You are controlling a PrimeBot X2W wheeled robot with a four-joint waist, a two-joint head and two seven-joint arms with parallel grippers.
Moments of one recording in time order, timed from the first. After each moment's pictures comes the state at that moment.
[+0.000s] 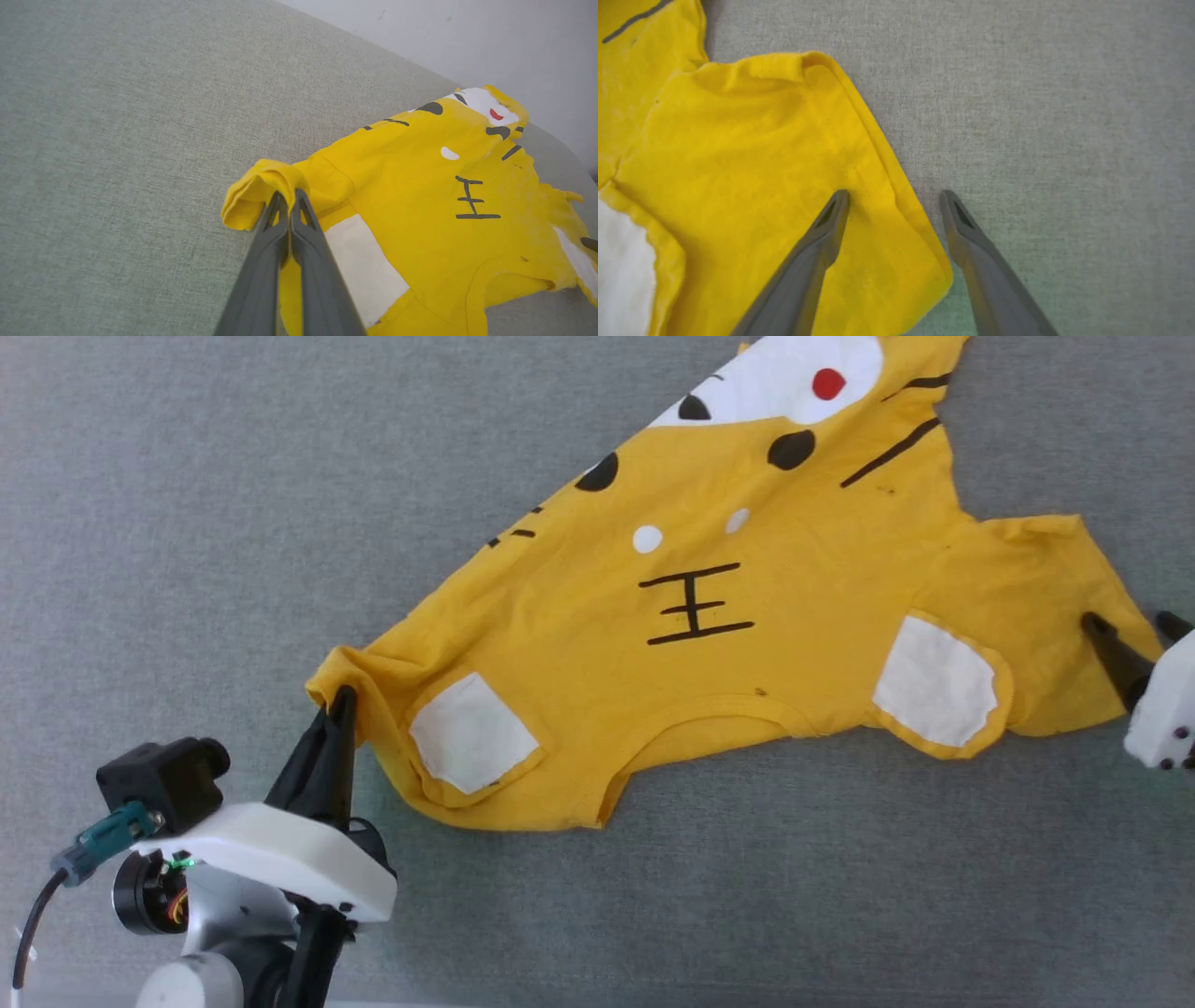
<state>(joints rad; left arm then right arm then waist) -0.02 0.13 -0.03 -0.33 -0.47 0.09 0.30 -0.38 -0.33 -0.16 0.13 0.36 0.13 0.67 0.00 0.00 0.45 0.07</state>
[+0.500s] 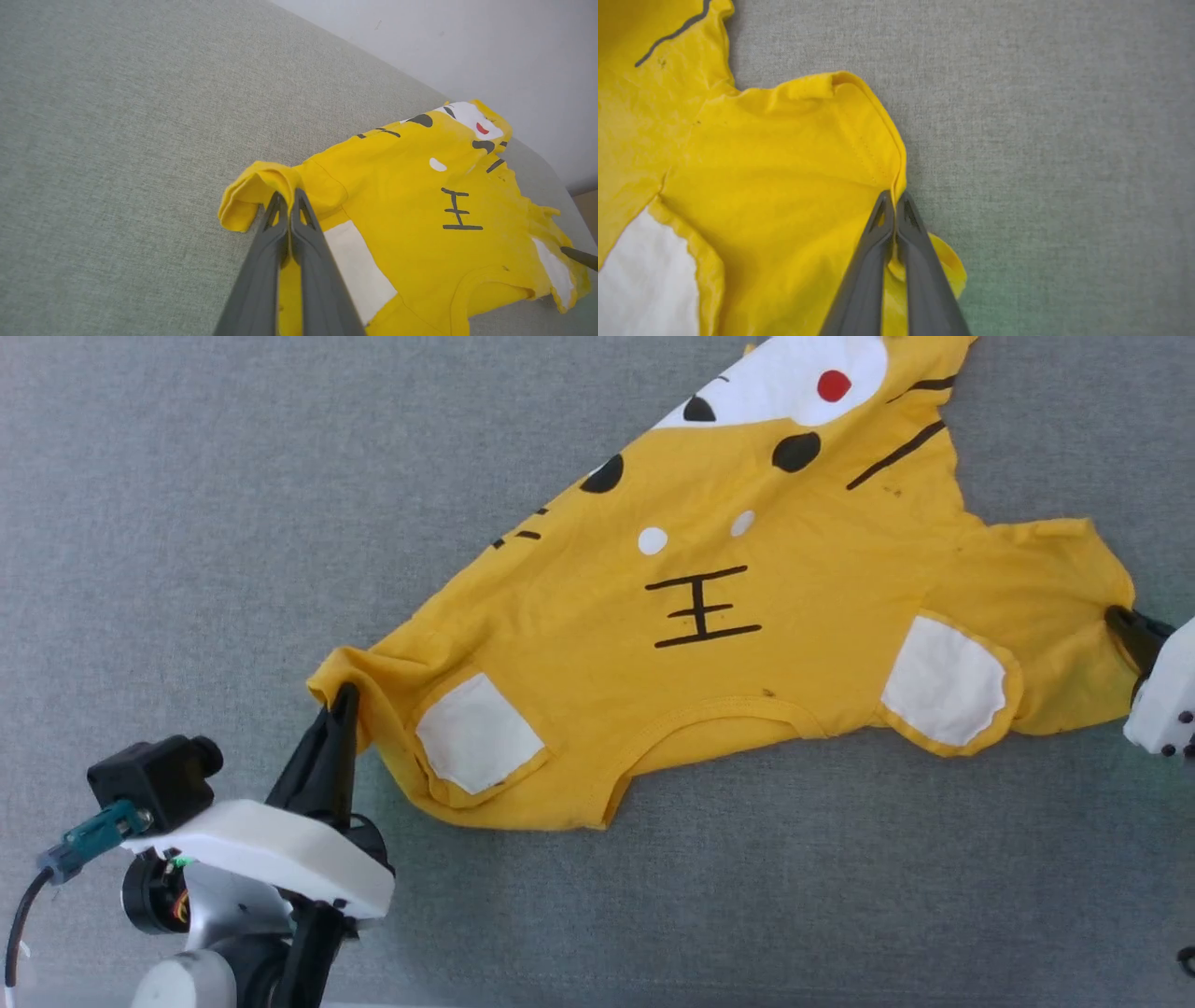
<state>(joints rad) -0.03 0.12 -0.02 -0.33 -0.52 0.09 0.31 -0.42 -0.33 -0.18 0.14 0.42 0.13 0.75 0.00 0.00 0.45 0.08</state>
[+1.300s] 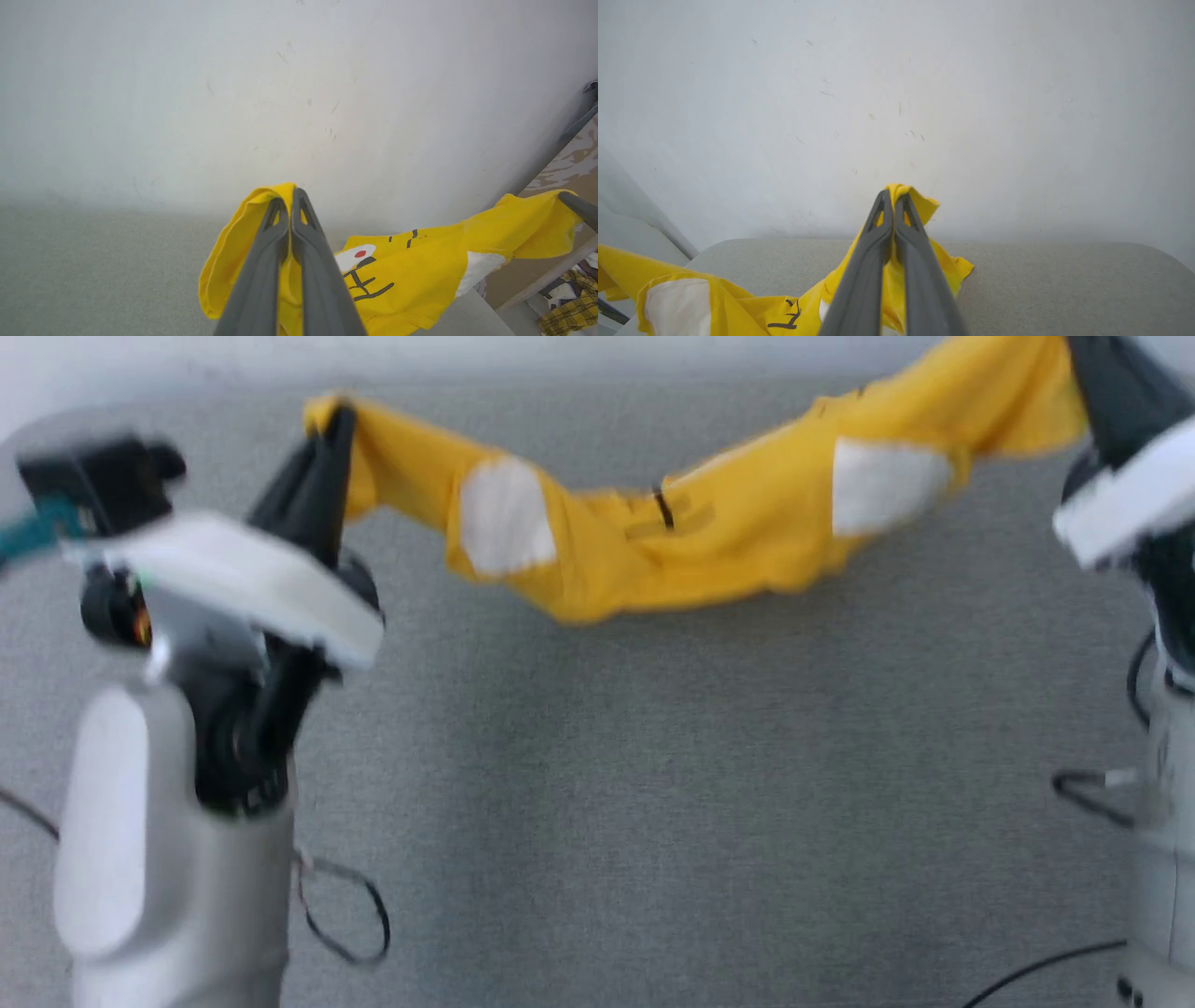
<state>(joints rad) -0.51 0.17 -0.05 -0.15 -0.56 0.03 0.38 -0.67 -0.10 -0.14 -0.02 0.42 0.13 0.49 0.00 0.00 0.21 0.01</state>
